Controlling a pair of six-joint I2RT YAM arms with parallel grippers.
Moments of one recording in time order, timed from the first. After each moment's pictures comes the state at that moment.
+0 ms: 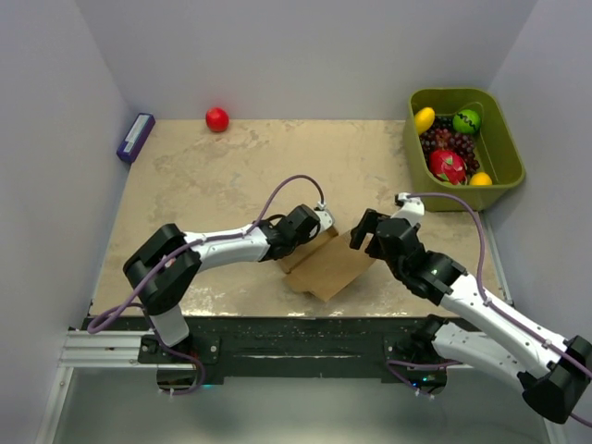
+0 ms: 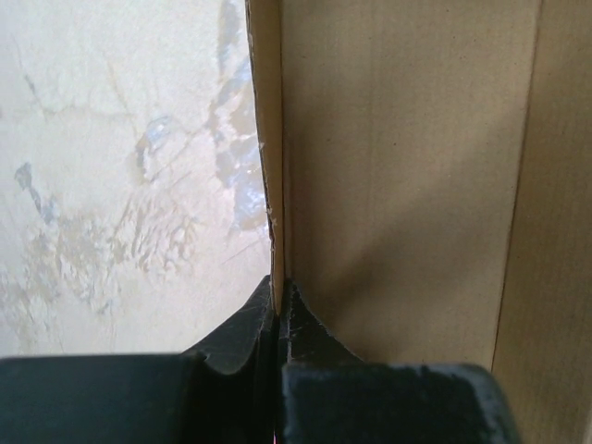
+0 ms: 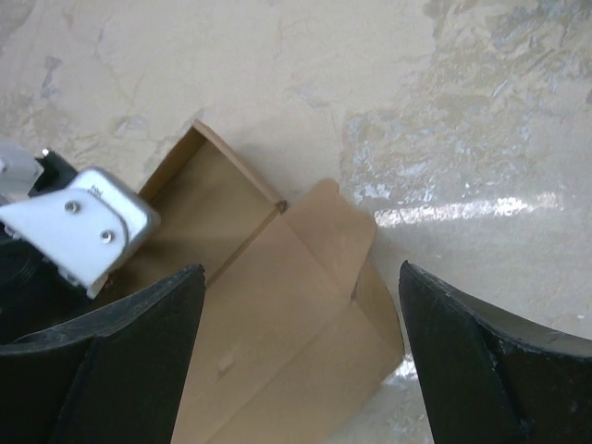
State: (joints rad) left arm -0.91 1.74 1.04 -0.25 -0.44 0.27; right arm 0.75 0.85 0.69 -0.44 0.54 0.76
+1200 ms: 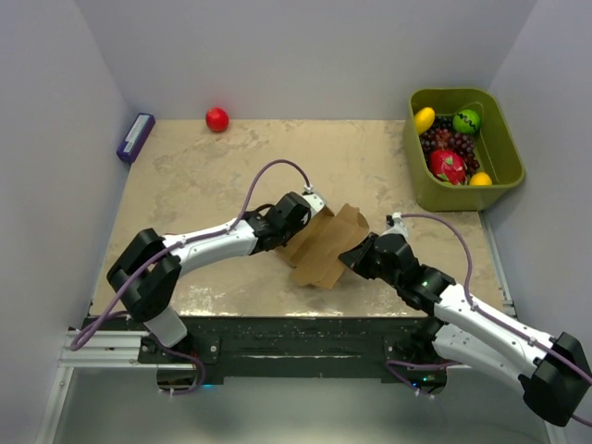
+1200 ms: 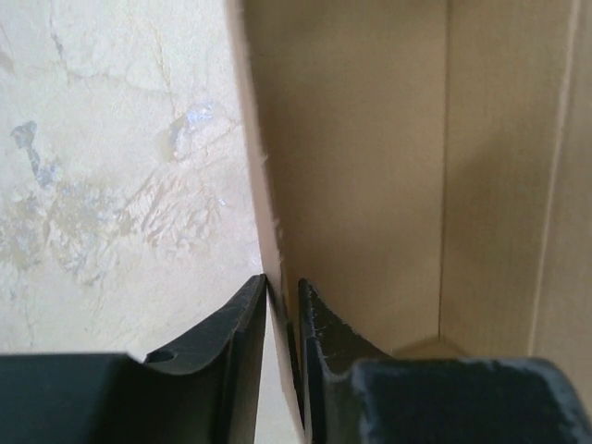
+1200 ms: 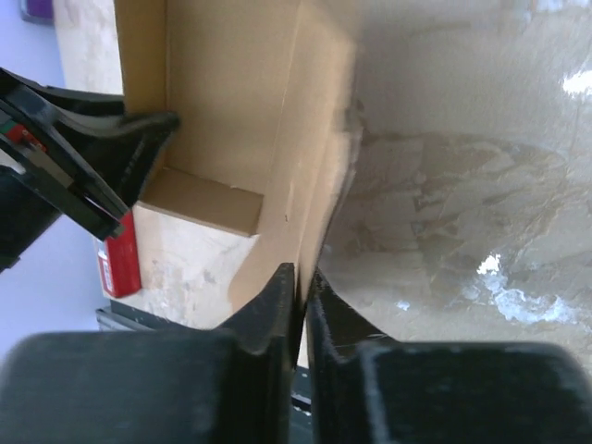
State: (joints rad) left arm -0.85 1.65 1.07 -0.32 -0.40 0.13; right arm 0.75 0.83 0.46 -0.22 0.16 1.11
